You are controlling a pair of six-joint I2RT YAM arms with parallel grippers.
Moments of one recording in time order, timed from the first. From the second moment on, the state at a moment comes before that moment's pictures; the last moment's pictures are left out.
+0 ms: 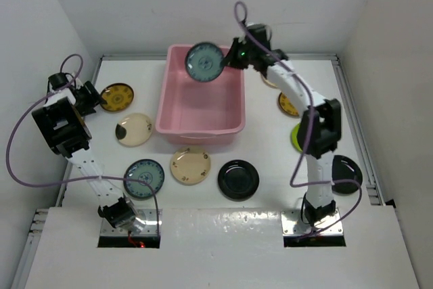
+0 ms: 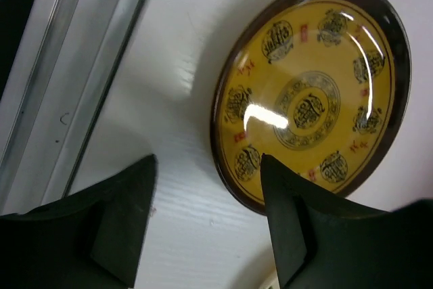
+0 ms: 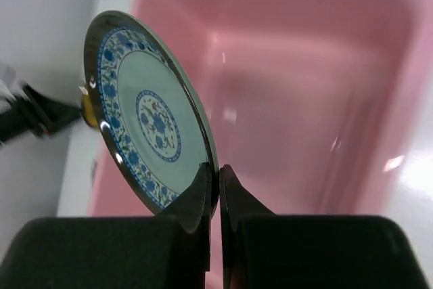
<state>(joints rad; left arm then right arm) 0.57 2.17 1.62 -0.40 0.36 -0.14 0.35 2.03 1.92 -0.37 -0.20 0.52</state>
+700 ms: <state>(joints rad) 0.58 2.24 1.64 -0.26 0.45 -0.22 0.47 2.41 2.05 -0.45 -0.25 0.55</state>
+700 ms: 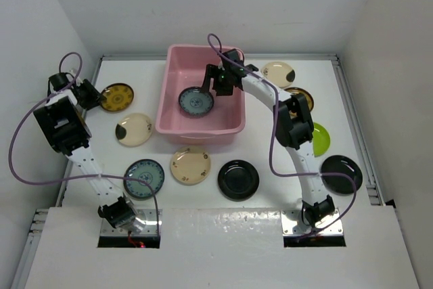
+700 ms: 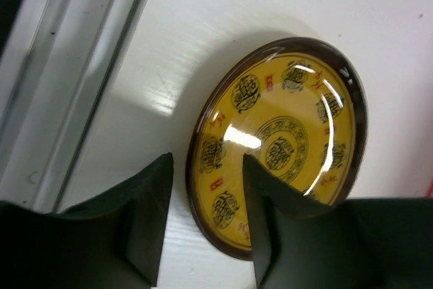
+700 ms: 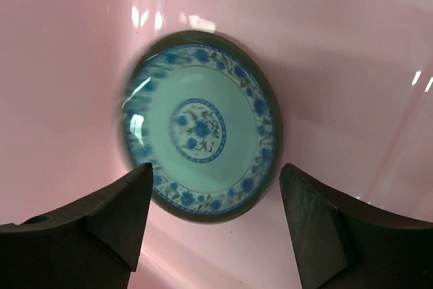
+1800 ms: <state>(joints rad) 0.50 2.12 1.68 -0.31 0.53 -0.15 0.40 1.97 1.63 -0.38 -0.22 0.47</state>
